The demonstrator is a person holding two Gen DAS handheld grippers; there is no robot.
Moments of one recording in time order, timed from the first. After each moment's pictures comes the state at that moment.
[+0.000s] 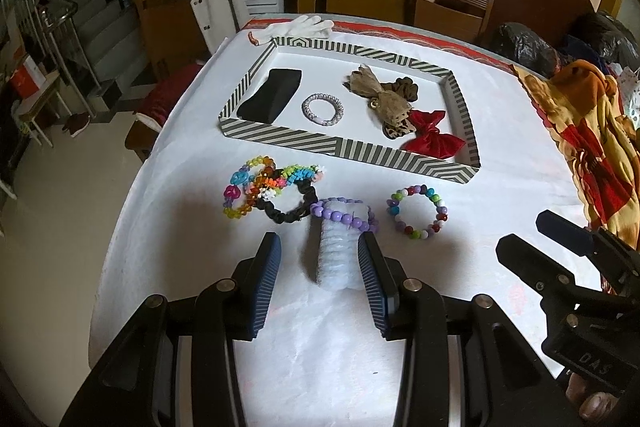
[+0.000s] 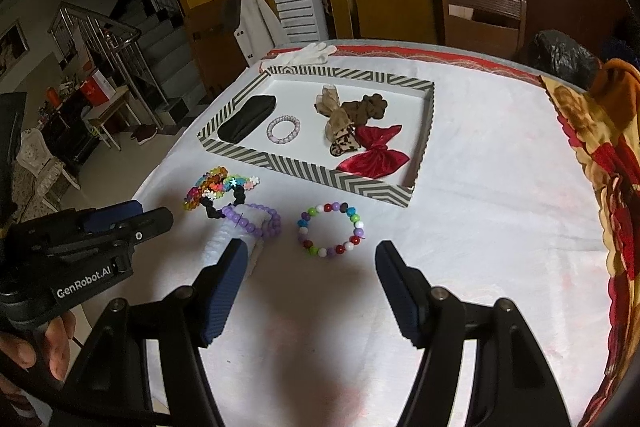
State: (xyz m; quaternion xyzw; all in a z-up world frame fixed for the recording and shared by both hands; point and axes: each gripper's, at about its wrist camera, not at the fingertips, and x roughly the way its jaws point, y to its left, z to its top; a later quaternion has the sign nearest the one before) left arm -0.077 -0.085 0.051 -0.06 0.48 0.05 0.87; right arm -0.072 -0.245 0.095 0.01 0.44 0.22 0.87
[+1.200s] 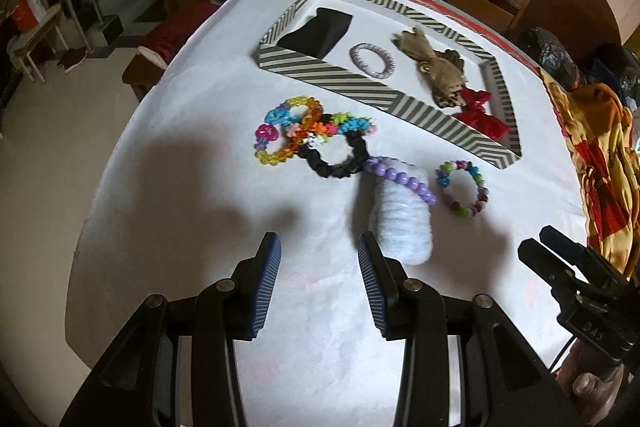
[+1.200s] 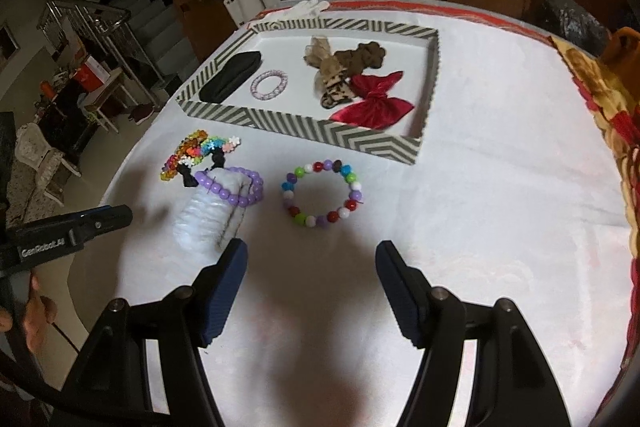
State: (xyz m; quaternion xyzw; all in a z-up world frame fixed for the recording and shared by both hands) left arm -0.077 -0.028 0.005 -0.14 0.54 0.05 0.83; right arm -0.052 -0.243 0.045 0.02 0.50 0.23 0.84
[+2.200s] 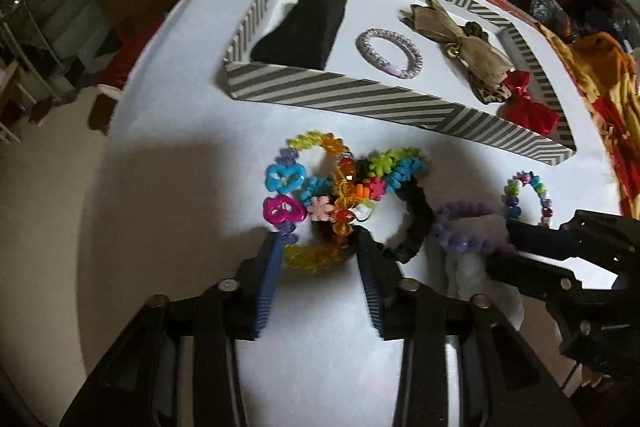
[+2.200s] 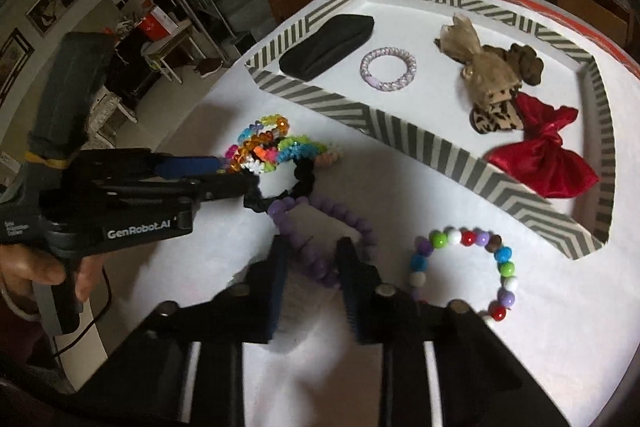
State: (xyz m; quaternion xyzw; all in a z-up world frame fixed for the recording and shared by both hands) left arm 0.008 0.004 -0.049 -0.07 0.56 -0.02 0.82; right arm 0.004 -0.141 0.003 -0.02 0.51 0.37 0.78
